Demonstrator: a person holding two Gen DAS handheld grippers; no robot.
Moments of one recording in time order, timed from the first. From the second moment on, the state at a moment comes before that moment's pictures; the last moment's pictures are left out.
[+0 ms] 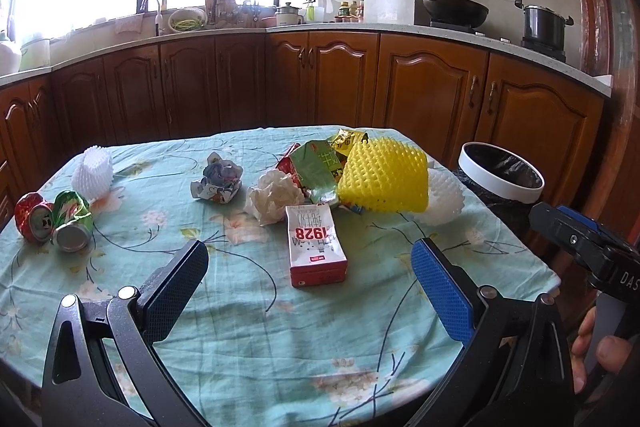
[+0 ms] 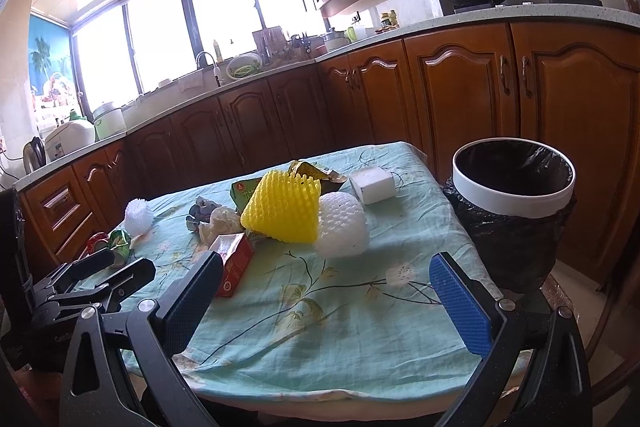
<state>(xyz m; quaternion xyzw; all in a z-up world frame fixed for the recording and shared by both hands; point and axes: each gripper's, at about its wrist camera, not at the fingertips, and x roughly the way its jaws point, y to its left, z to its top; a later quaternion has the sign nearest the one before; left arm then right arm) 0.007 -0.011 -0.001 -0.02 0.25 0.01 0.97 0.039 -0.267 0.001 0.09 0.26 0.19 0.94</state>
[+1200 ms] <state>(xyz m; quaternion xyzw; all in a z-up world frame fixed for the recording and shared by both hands) 0.159 -0.054 -0.023 -0.04 0.41 -0.14 0.90 0.165 -0.265 -0.049 0.16 0.40 0.27 0.86</state>
